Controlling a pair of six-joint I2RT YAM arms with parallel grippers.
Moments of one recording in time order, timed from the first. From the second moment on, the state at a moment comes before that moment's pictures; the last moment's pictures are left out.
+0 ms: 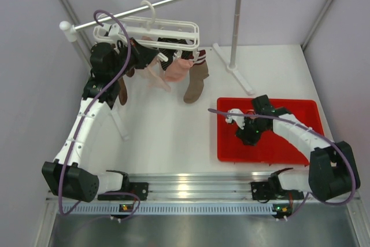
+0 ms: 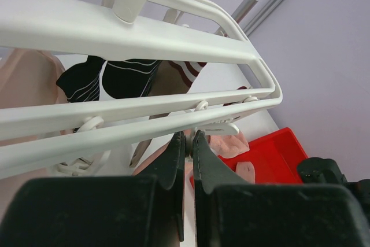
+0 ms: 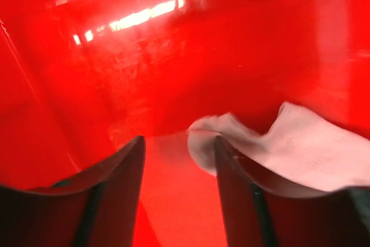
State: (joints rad) left arm -0.18 1.27 1.33 -0.08 0.43 -0.52; right arm 0.31 1.30 0.71 -0.70 -0.38 -0.88
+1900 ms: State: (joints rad) left arm -0.18 1.27 1.32 -0.07 0.43 -0.52; right arm 0.22 1.21 1.06 -0.56 -0.71 -0.73
